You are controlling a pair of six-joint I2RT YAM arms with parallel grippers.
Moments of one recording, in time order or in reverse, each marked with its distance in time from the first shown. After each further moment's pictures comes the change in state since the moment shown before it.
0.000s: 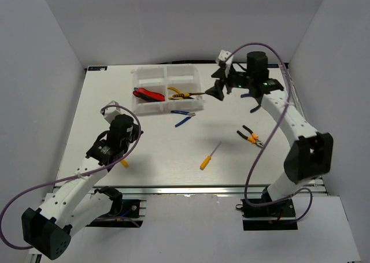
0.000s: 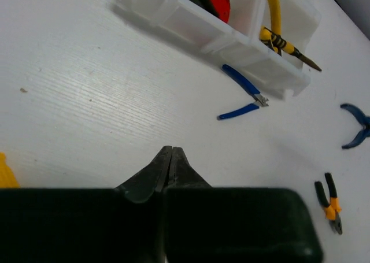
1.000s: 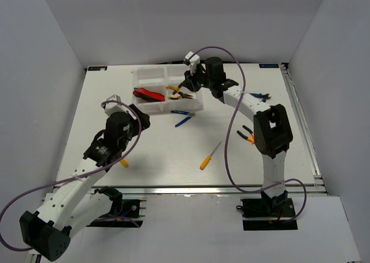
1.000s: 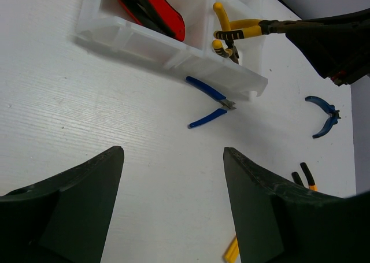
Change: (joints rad) left arm -0.001 -0.019 0.034 0.080 0.054 0.105; right arm 0.178 0.363 0.170 0.235 0.349 0.235
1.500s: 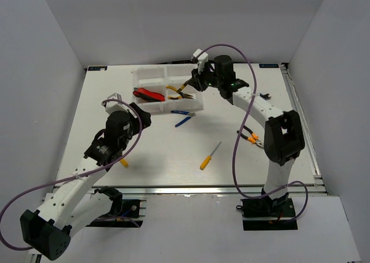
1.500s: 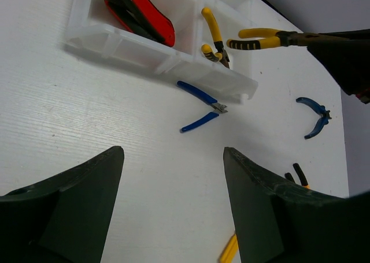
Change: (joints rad) left arm 0.000 0.018 0.002 0.043 0.016 0.013; right arm -0.031 -0.162 -0.106 -0.022 -0.020 0.002
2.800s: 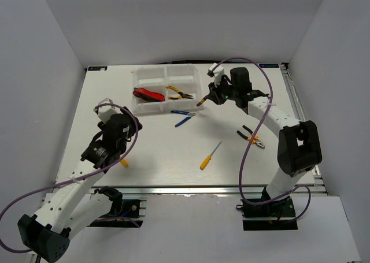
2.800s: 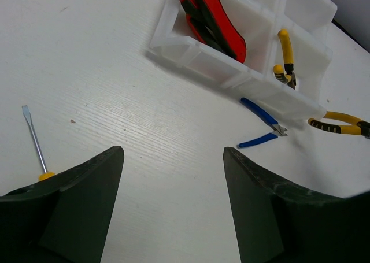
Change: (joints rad) left arm -0.001 -0.035 0.019 -0.181 -0.229 -0.016; right arm -0.102 -0.172 -0.270 -0.116 0.032 -0.103
